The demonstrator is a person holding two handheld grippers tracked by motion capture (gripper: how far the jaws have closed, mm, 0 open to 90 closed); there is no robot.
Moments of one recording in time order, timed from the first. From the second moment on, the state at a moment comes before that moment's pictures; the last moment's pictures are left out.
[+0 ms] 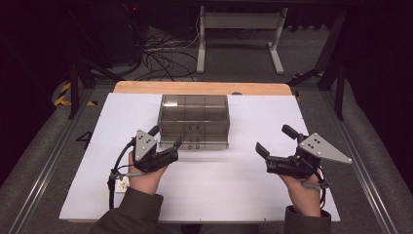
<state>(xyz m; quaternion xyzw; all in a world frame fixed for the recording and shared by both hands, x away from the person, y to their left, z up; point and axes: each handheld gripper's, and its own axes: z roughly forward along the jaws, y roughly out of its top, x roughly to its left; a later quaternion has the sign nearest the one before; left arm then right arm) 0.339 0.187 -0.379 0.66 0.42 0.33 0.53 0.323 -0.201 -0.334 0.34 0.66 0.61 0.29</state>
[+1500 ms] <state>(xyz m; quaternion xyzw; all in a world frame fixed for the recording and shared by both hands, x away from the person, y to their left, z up) 0.289 0.266 -0.344 0.66 0.40 0.37 0.52 0.324 -0.204 -0.341 0.34 0.66 0.60 0.30</state>
